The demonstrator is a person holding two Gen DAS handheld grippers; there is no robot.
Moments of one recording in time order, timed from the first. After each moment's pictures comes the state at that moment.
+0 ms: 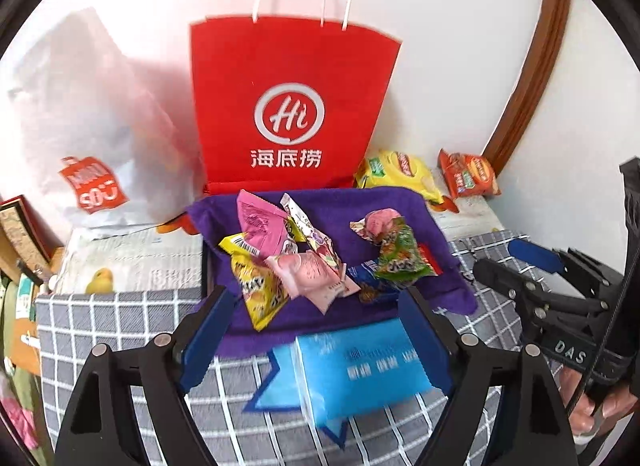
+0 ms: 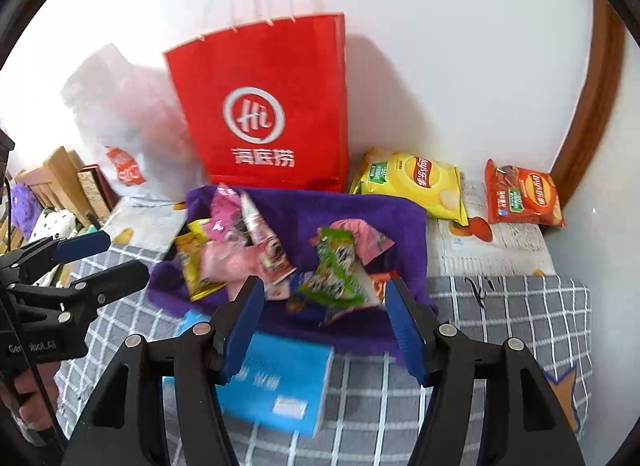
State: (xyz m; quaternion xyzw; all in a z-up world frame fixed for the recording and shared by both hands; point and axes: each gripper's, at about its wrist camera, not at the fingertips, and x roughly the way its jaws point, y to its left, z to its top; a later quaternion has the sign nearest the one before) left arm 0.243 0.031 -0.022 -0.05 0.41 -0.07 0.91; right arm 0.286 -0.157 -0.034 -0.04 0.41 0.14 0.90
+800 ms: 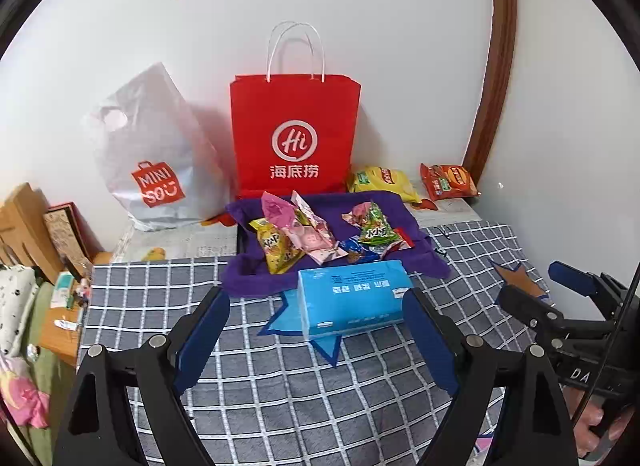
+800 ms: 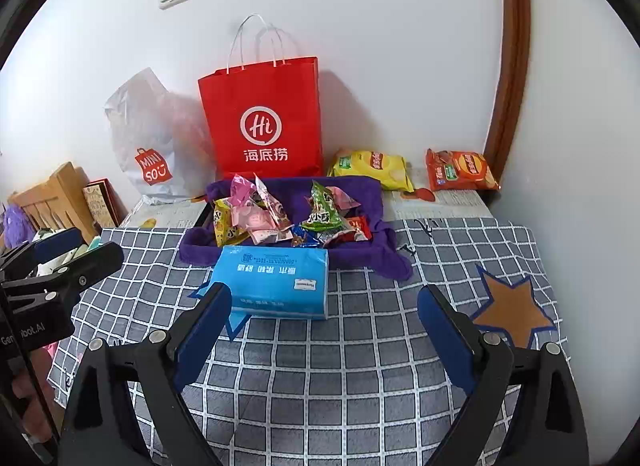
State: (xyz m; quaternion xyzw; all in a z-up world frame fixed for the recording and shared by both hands) left arm 0.089 0.019 0.016 -0.02 0.34 -0.03 0.94; right arm 0.115 -0.183 -0.002 -0.01 0.37 0.07 0.93
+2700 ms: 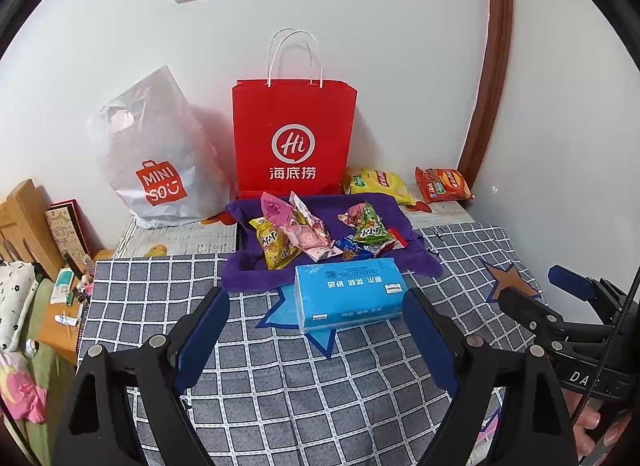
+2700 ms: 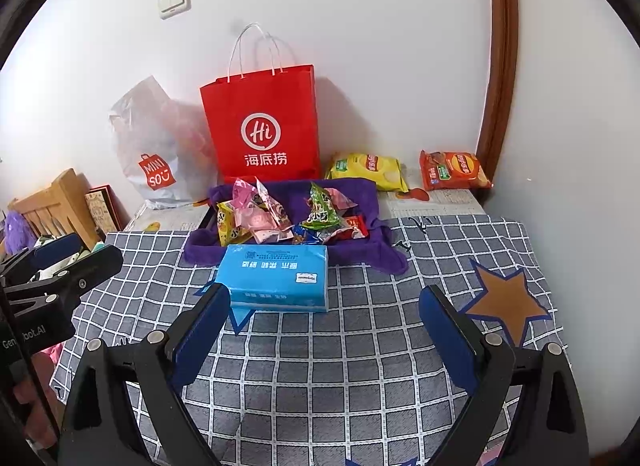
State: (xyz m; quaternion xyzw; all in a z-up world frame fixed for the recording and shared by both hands) left arm 0.071 0.018 0.022 -0.03 0.34 -0.03 0.94; right arm 0.093 -0.187 0.005 -0.01 0.35 0.07 0.93
